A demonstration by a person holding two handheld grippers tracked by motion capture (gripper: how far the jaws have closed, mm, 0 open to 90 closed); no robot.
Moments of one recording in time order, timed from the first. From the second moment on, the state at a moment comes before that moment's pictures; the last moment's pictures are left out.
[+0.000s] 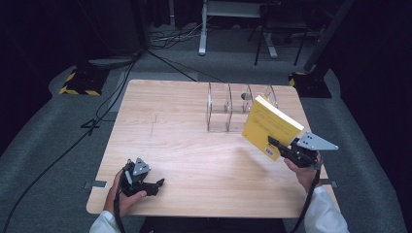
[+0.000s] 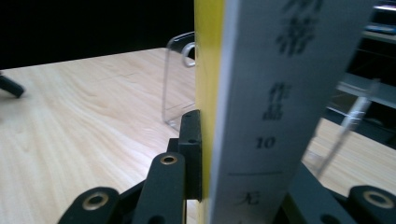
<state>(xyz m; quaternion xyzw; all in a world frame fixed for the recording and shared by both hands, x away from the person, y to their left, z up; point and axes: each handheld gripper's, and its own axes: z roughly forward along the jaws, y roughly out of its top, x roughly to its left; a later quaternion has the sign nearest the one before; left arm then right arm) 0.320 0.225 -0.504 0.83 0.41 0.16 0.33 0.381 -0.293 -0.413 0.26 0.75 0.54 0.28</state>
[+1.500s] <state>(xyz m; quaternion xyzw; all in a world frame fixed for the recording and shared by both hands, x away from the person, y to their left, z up) 0.319 0.218 -0.505 0.84 0.40 0.15 0.34 0.467 -0.262 -0.377 0.38 0.70 0.47 0.38</state>
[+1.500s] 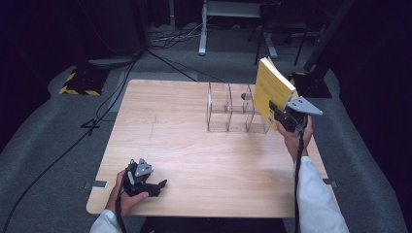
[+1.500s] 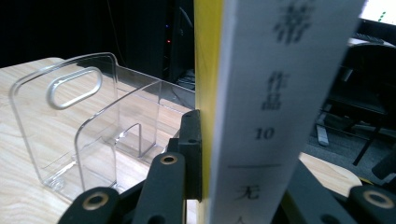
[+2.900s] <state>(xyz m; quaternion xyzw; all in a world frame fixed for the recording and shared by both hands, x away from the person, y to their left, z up) 0.320 0.217 -0.505 0.84 0.39 0.15 0.34 0.507 -0.245 -0.434 0.45 0.69 0.45 0.35</state>
